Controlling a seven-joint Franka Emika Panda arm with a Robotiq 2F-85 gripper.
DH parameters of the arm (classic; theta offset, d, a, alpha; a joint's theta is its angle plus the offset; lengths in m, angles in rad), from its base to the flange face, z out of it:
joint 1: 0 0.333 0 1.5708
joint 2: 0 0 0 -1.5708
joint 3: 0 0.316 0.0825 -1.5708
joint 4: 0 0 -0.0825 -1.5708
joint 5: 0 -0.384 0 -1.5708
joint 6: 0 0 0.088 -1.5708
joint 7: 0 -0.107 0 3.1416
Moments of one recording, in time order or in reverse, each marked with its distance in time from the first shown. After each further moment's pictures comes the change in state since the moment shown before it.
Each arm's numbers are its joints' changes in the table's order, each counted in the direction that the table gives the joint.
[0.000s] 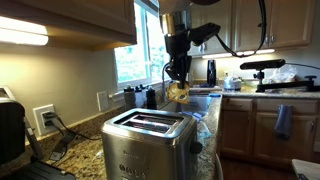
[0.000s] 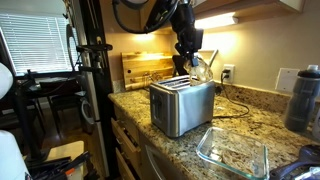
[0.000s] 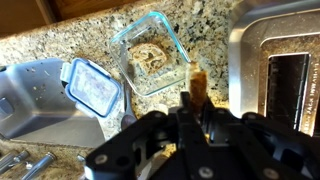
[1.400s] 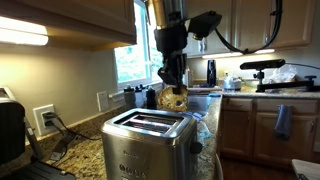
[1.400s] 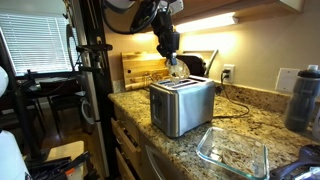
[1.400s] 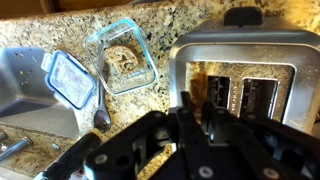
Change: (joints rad) arm 0.083 0.014 0.102 0.002 -0.006 -0.074 -0.041
